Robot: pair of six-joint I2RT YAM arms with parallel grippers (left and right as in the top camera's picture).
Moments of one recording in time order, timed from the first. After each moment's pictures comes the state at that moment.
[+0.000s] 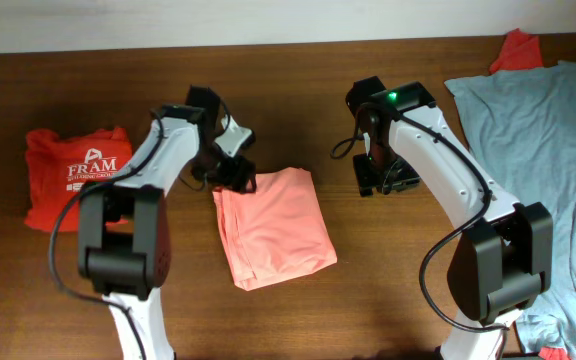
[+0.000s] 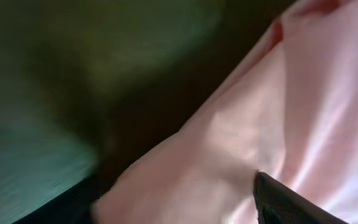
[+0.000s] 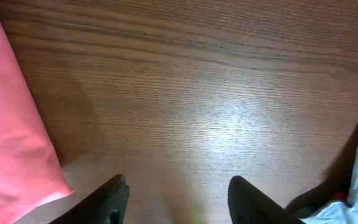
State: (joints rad) left arm -0.18 2.14 1.57 -0.98 0.36 0.29; right arm 0.32 1.94 1.67 -1.41 0.10 0.22
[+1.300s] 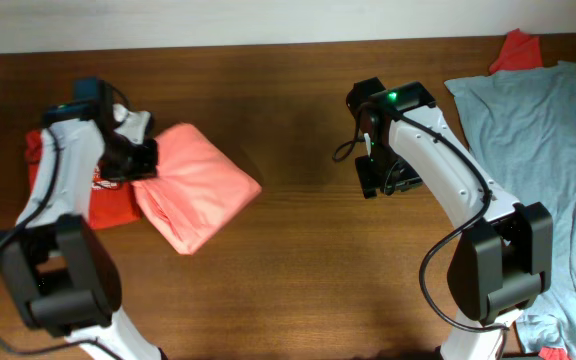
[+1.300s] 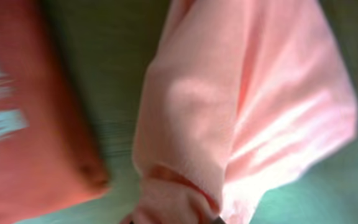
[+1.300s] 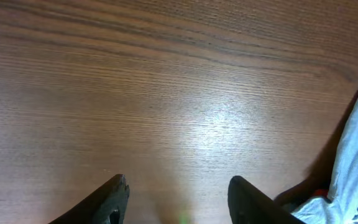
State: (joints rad) left arm 0.17 1.94 1.59 -1.10 0.20 0.16; right arm 0.32 1.94 1.67 -1.43 0.13 0.19
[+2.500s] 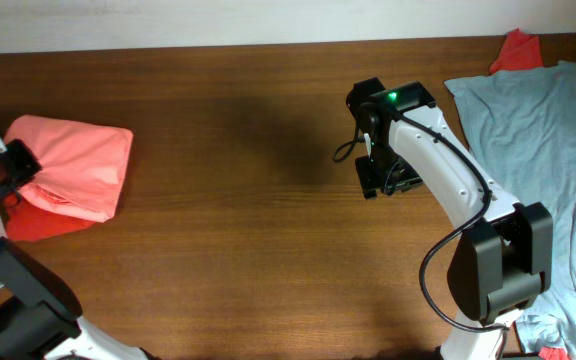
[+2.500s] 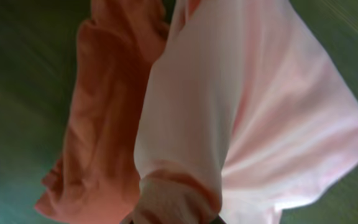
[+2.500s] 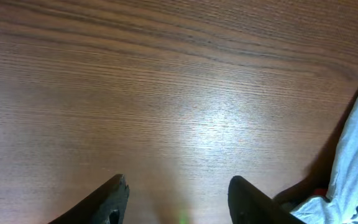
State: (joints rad) left arm 0.62 1.91 1.59 -0.77 0.09 -0.02; right arm 0.32 1.94 1.67 -1.43 0.13 0.18
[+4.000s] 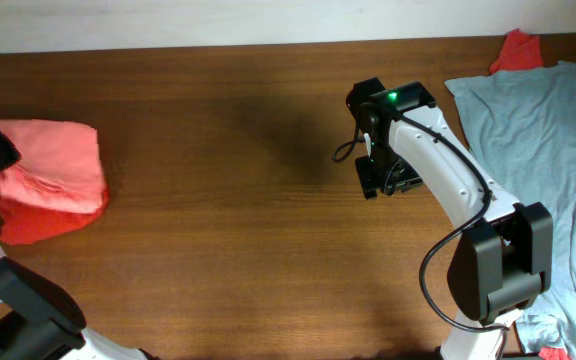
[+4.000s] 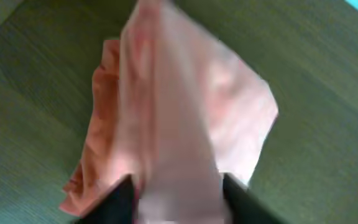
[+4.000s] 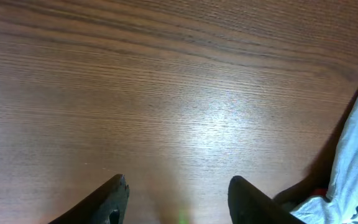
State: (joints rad) left arm 0.63 1.85 1.68 -0.82 0.09 -0.05; right arm 0.32 1.94 1.67 -1.43 0.13 0.18
